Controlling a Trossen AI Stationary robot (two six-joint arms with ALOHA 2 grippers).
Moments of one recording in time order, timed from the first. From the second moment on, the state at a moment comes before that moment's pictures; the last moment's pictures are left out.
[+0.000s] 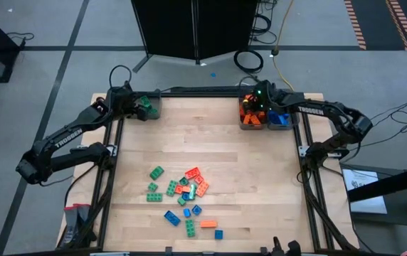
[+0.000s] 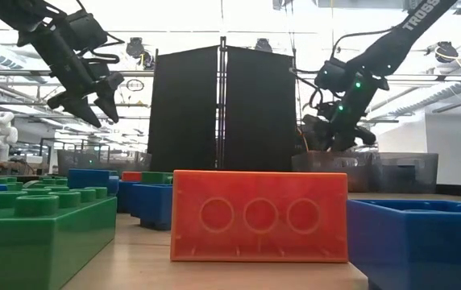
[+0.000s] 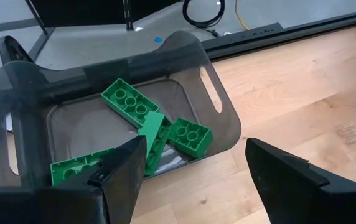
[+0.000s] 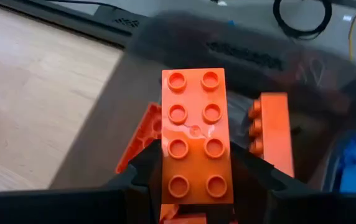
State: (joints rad) left arm 0.89 0.85 0.61 -0.51 -0.08 -0.28; right arm -0.77 1.49 0.81 -0.21 0.15 0.41
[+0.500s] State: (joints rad) left arm 0.89 0.85 0.61 -0.51 -0.09 -0.29; right arm -0.79 1.49 0.73 -0.14 0.13 0.44
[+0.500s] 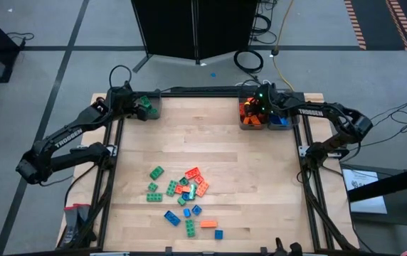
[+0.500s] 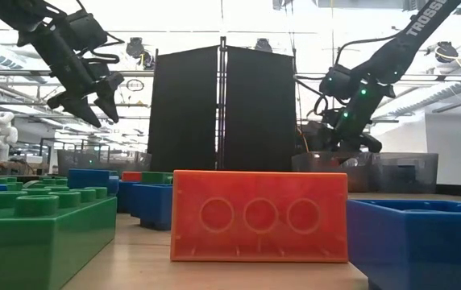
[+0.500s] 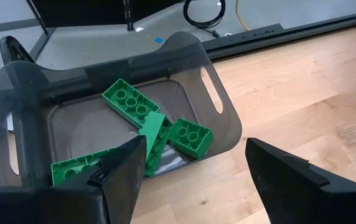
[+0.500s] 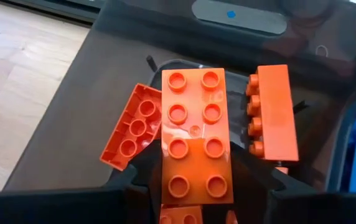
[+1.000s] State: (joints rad) left arm 0.89 0.85 0.61 -0.51 -0.09 -0.31; right arm -0.79 1.46 0.73 -0.13 0.07 0.48
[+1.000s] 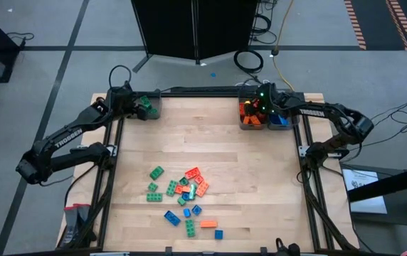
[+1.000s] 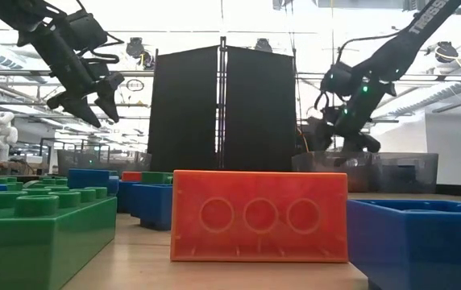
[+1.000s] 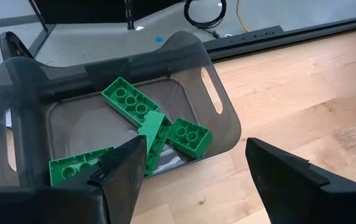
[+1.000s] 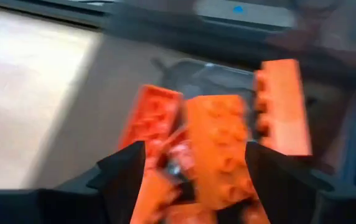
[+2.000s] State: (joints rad) left arm 0.89 0.85 0.61 -0.51 -0.09 -0.31; right arm 0.20 1.53 0.96 -0.06 -0.05 0.22
